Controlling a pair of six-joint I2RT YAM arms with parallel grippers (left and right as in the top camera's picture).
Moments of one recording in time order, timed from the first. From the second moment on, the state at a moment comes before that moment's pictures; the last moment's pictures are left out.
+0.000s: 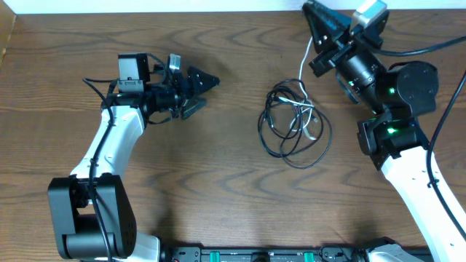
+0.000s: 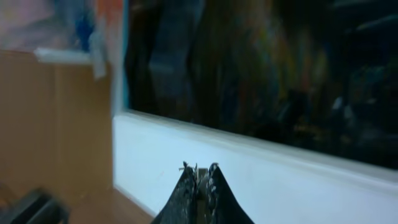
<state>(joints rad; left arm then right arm) 0.02 1.67 1.11 -0.38 0.95 -0.71 0.28 1.30 1.09 0.60 -0.41 0.15</state>
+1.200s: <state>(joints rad) -0.23 1.67 1.11 -0.14 1.15 -0.42 0.25 1.30 1.09 0.19 -0.45 0.66</state>
